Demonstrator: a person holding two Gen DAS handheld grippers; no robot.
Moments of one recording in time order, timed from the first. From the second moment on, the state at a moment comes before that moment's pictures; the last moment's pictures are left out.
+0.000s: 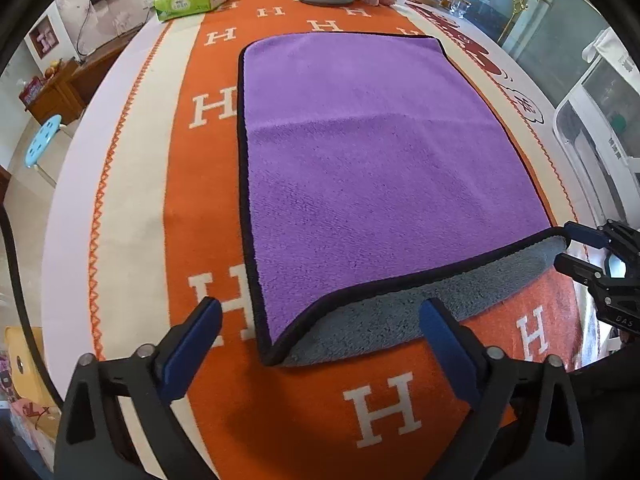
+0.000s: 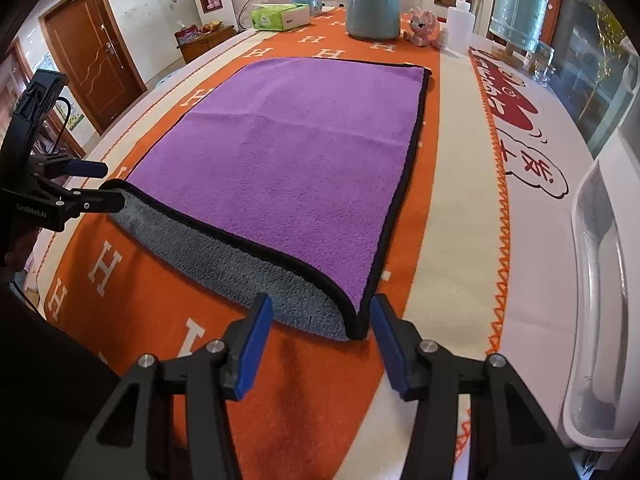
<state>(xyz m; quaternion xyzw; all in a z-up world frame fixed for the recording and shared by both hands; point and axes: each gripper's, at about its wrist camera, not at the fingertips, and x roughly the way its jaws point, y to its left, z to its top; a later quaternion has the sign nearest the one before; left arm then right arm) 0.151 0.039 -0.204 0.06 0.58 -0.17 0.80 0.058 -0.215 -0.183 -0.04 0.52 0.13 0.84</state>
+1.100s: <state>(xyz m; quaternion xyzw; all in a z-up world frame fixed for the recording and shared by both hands) 0.143 0.050 -0.211 0.03 0.58 -0.14 0.80 0.055 -0.214 -0.185 -0.08 0.51 0.12 0.85</state>
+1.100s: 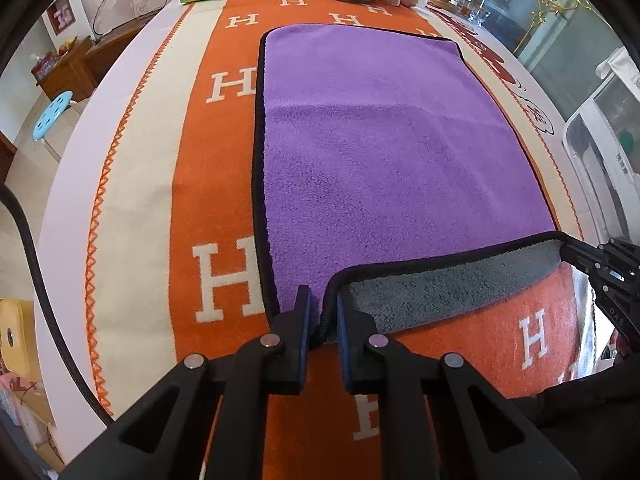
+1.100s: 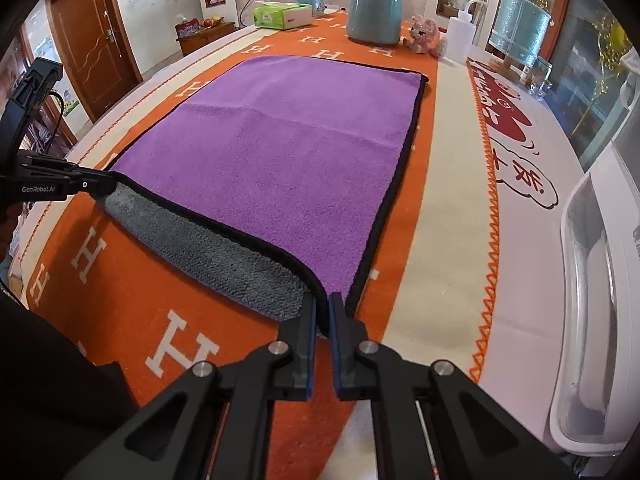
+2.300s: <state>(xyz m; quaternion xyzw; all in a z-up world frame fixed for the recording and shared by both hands) 0.208 0.044 -0.041 0.08 0.42 -0.10 0.90 0.117 -0.213 -0.063 -0.12 0.35 0.11 0.92</state>
